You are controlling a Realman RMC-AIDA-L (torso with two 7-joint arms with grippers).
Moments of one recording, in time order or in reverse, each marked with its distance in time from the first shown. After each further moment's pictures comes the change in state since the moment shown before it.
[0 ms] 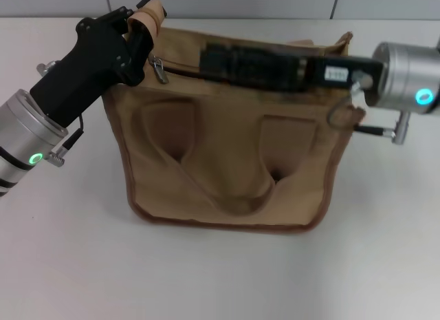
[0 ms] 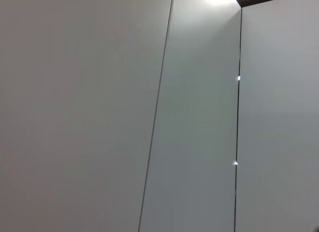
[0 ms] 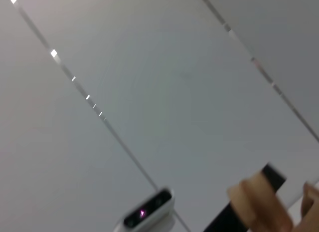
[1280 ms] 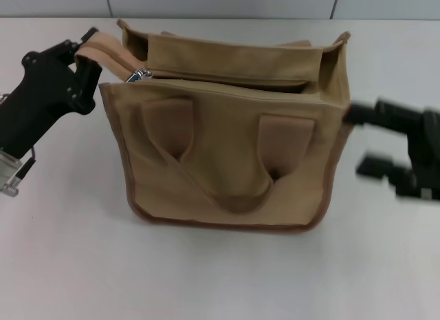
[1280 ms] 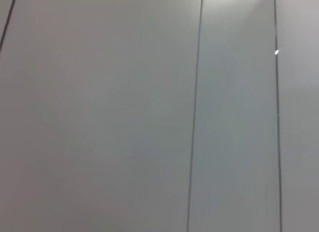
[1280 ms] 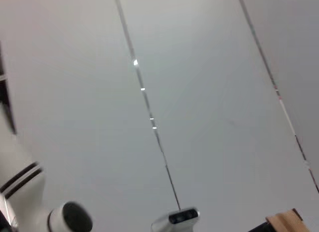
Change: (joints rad) left arm 0.126 0.005 -0.022 0.071 -0.006 0.011 0.043; right arm -0.336 -0.023 0.182 -0.162 -0.073 -0.430 -0.394
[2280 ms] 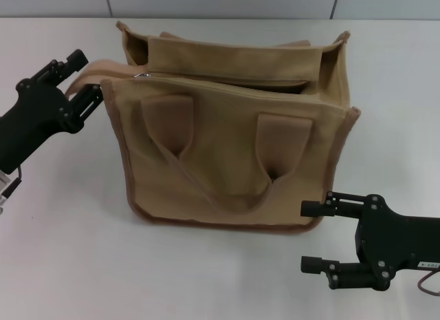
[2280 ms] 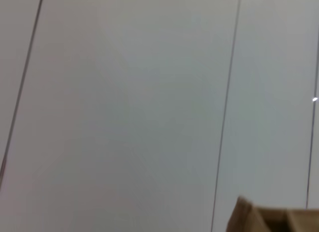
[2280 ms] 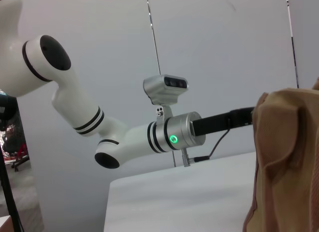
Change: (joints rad) left arm 0.040 0.002 -0.007 0.062 0.060 -0.128 -0.091; right arm -0.037 0.019 0.000 0.108 -0.352 0.226 -0.422
